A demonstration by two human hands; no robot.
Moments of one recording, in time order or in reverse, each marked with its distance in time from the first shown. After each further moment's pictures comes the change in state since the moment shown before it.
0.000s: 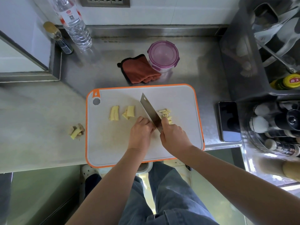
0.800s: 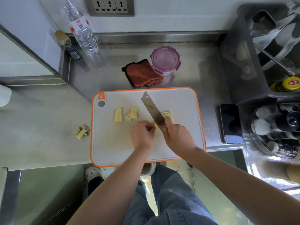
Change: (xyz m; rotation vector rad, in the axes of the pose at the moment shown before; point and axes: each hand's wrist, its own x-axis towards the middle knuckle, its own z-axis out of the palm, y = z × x) left_hand 0.002 0.025 -0.013 -0.277 -0.016 -0.646; right_hand -0.005 0.006 -0.006 0.016 0.117 -0.075
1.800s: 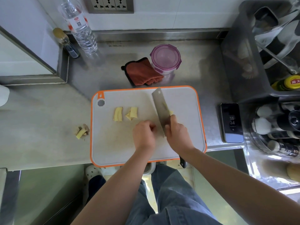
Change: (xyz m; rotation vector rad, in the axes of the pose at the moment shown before) left_hand -0.002 0.002 0.003 0.081 -0.012 0.101; right_hand 0.008 0.009 0.017 0.263 0.066 0.143
